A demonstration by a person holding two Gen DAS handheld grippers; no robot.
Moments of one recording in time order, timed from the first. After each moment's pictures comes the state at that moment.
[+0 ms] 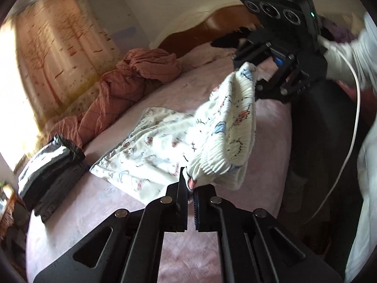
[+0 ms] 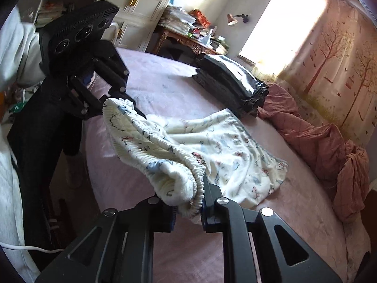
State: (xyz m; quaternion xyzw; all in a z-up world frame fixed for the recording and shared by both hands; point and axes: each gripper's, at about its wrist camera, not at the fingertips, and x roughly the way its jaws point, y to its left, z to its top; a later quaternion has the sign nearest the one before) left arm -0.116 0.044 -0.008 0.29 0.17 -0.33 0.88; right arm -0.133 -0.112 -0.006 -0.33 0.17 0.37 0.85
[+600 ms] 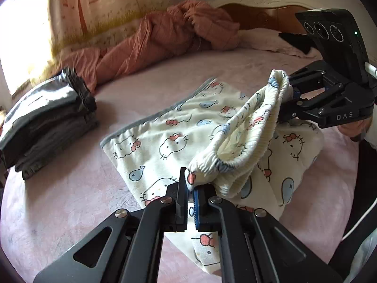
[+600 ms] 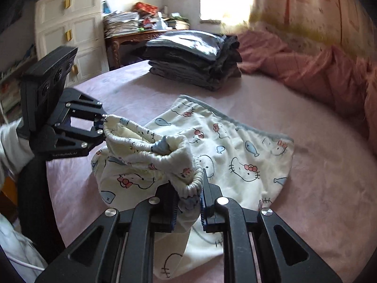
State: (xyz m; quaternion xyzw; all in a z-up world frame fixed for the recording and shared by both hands) left arm 0.068 0.051 -0.002 0.16 0.33 -0.24 0.90; right arm 0.060 -0.120 0.006 -0.13 0.34 0.36 0.86
